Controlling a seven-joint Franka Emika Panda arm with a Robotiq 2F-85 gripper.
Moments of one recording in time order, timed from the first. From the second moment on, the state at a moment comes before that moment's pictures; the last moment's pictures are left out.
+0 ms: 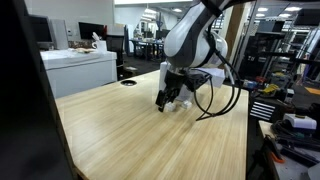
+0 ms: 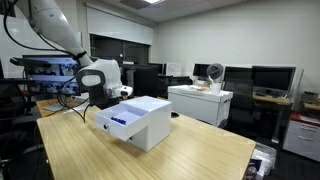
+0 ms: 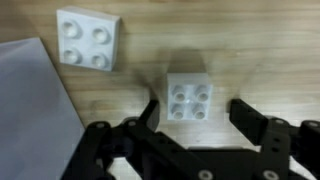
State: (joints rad) arm 0.64 0.37 -0.65 -2.37 0.69 2.79 -0.44
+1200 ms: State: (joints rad) arm 0.22 0.22 -0.31 -2.36 -0.23 2.76 0.32
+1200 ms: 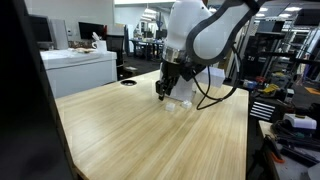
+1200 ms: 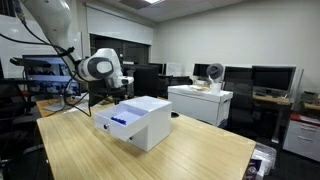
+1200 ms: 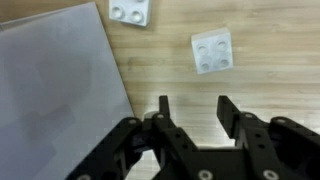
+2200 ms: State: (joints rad) arm -0.02 0.16 -0.04 -2.49 0.07 2.78 -0.09
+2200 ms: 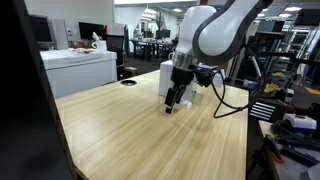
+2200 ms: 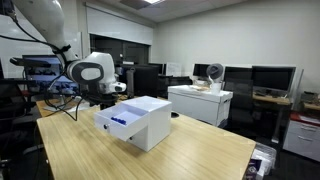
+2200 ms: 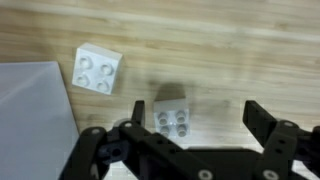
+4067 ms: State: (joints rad) arm -0.08 0.19 -0.02 -2.44 0.00 2.75 -0.15
